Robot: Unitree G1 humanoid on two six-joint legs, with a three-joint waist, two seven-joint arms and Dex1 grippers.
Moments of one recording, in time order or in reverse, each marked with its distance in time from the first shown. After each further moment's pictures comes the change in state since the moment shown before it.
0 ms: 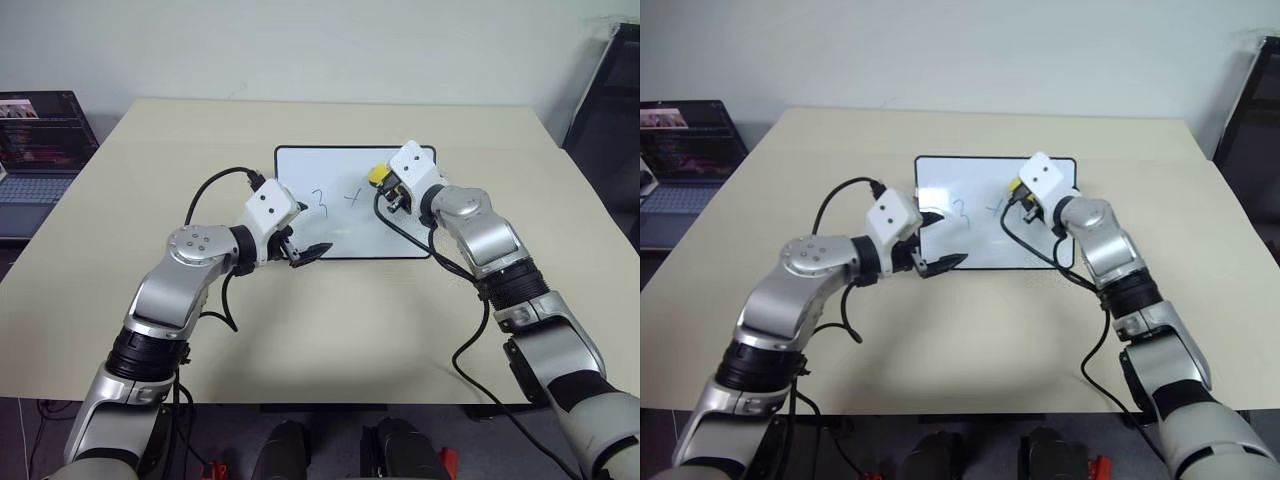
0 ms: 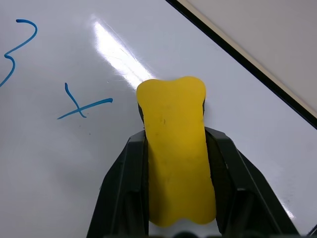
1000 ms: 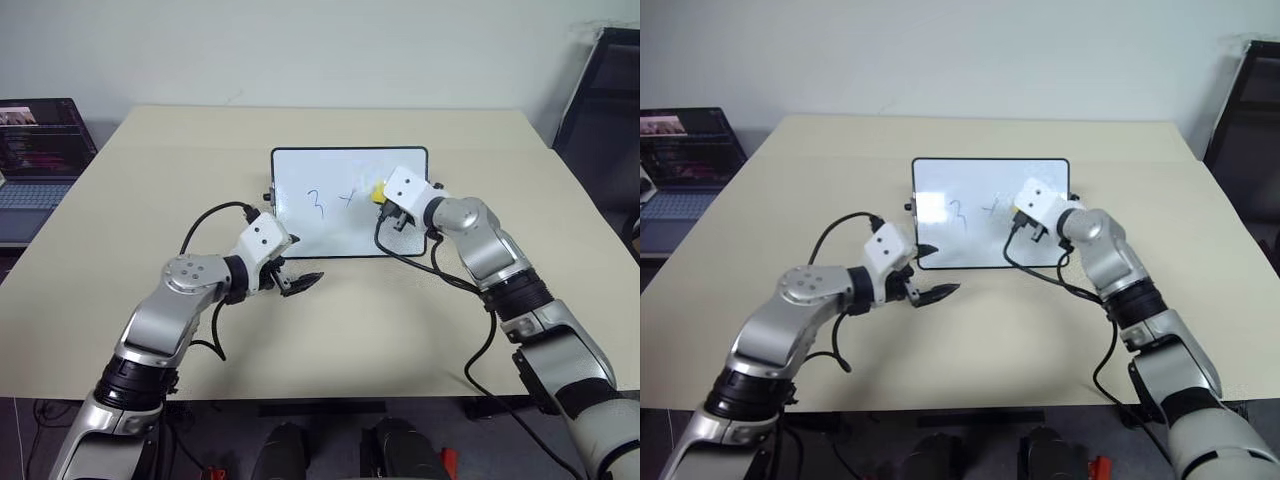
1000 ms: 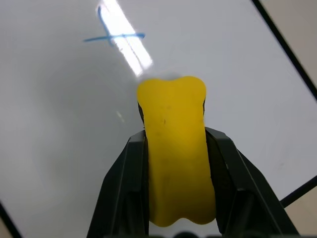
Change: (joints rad) left arm 0.151 0.036 0.003 -0.027 -0.014 -0.011 -0.021; right arm 0.043 -0.037 0.070 -0.026 -0.184 -0.069 0.076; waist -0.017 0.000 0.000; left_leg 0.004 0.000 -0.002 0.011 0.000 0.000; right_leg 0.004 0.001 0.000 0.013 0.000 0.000
